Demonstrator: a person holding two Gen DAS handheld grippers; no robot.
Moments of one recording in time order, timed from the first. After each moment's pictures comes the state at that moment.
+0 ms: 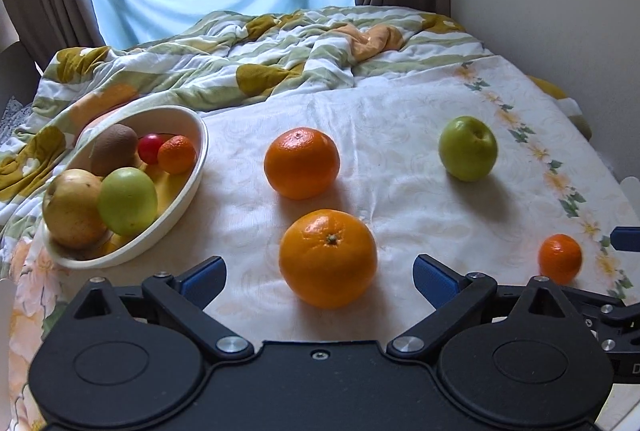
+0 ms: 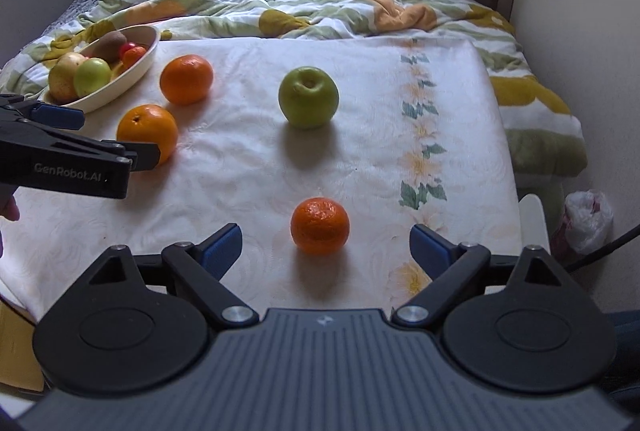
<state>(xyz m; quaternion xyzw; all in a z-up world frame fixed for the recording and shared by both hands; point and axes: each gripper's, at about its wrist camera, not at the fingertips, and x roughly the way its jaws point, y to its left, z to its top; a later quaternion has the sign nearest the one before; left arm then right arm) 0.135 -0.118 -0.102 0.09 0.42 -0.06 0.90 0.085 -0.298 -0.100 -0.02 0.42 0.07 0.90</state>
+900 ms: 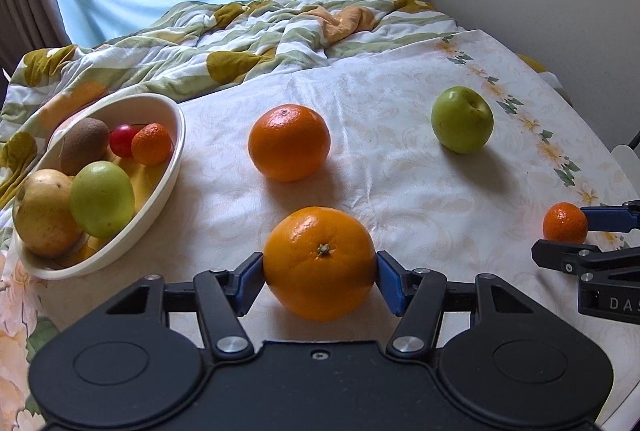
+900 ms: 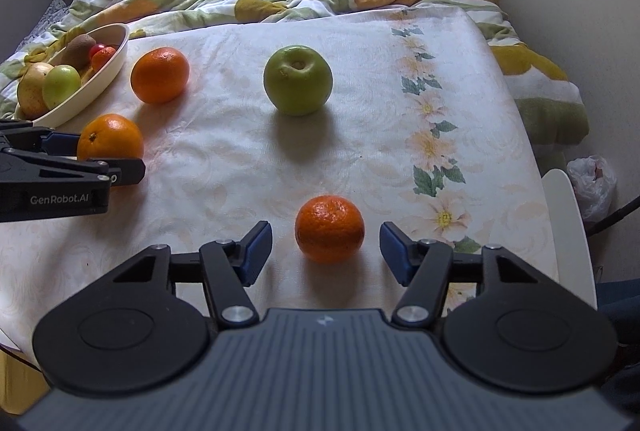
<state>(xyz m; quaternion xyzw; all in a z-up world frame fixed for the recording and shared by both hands) 0.140 -0.107 -0.114 0.10 0.44 -0.11 0.89 0.104 -0.287 -0.117 0.01 0.44 0.04 0.90</state>
